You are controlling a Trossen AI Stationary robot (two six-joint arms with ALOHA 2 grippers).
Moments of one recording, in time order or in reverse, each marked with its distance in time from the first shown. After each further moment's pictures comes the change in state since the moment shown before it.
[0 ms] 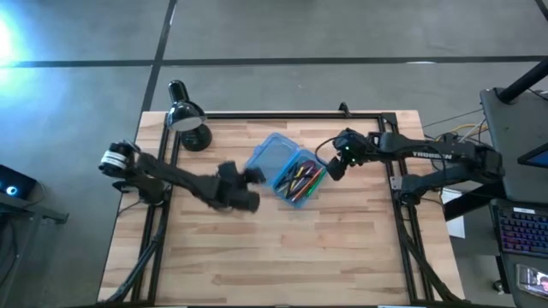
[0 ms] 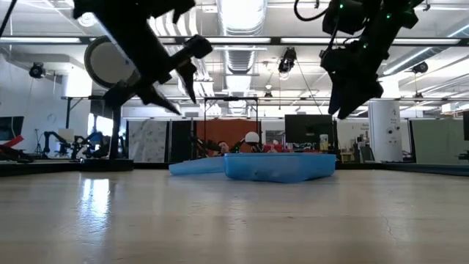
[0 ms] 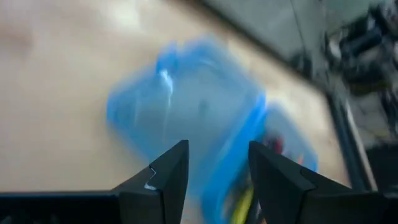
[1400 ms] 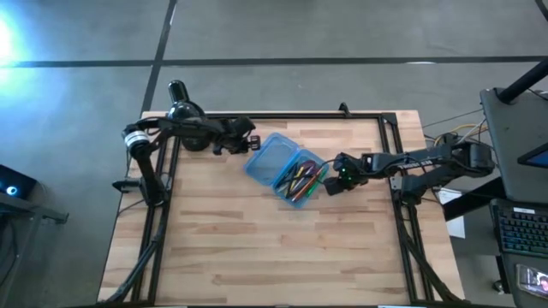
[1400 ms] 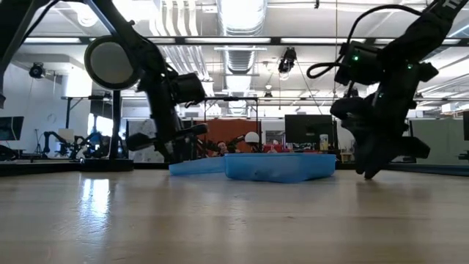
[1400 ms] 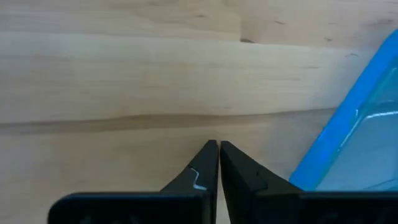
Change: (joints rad) left arm 0.772 0.213 0.017 0.122 0.879 0.887; right arm 0.065 0.149 -0.361 0.409 -0.271 0.539
